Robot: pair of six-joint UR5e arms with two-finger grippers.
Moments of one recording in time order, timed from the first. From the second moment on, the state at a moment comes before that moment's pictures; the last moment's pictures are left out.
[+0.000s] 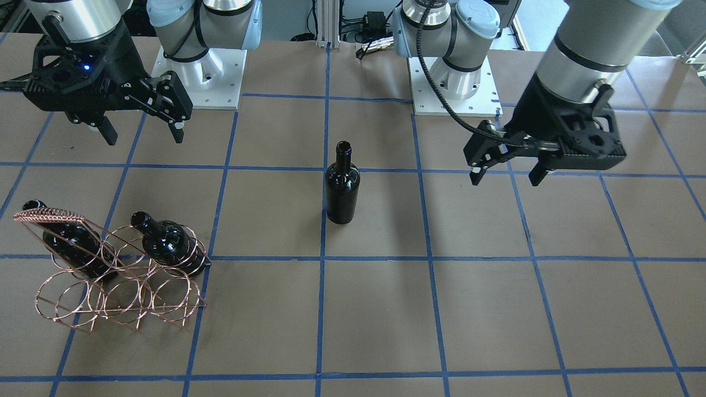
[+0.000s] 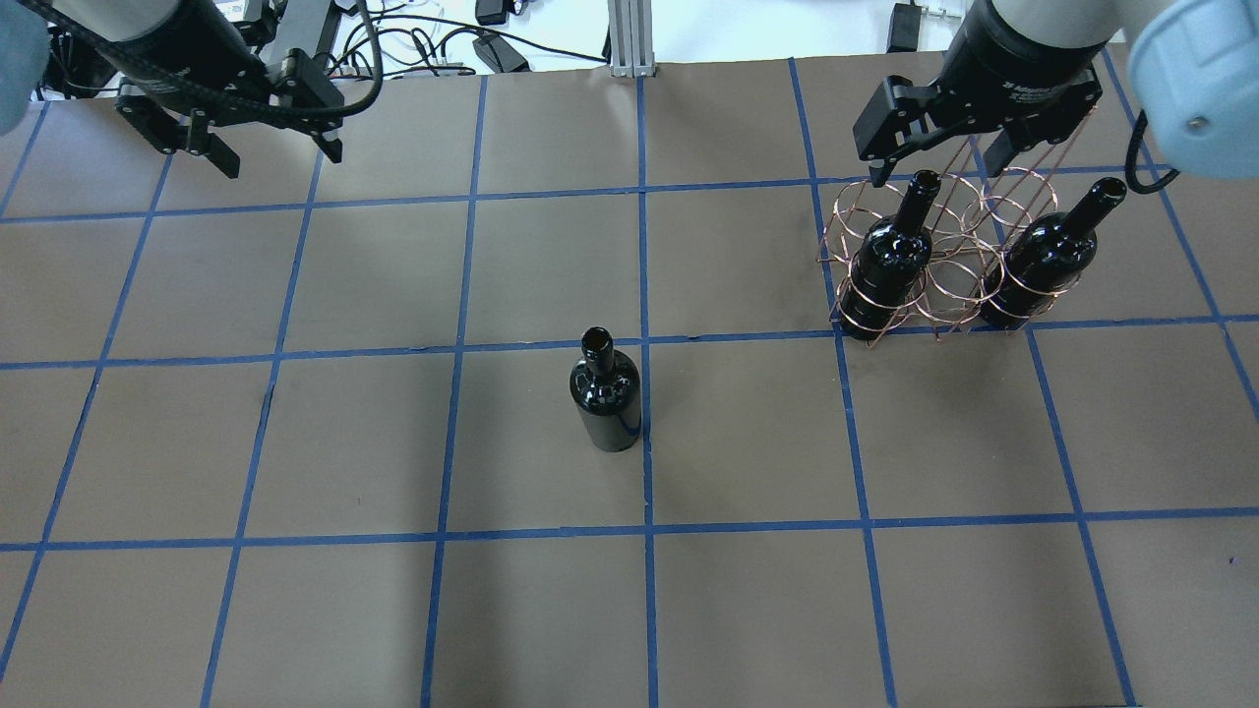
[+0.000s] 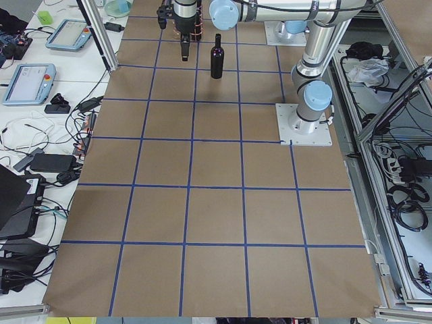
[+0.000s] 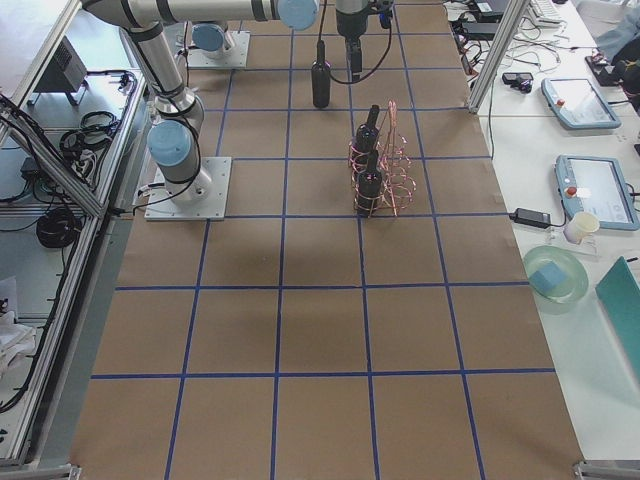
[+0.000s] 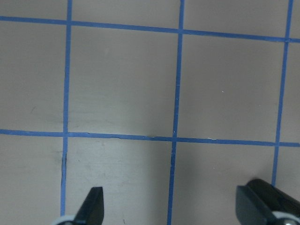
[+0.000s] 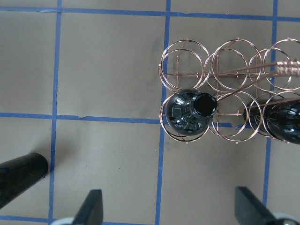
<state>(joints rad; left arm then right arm) -1.42 -1.66 -1.46 -1.50 1.51 0.06 1.59 -1.55 1.55 -1.69 -1.53 -0.03</state>
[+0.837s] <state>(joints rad) -1.30 -1.63 -1.48 -1.56 1.55 0.17 2.04 -1.31 1.50 -1.88 -1.53 0.52</state>
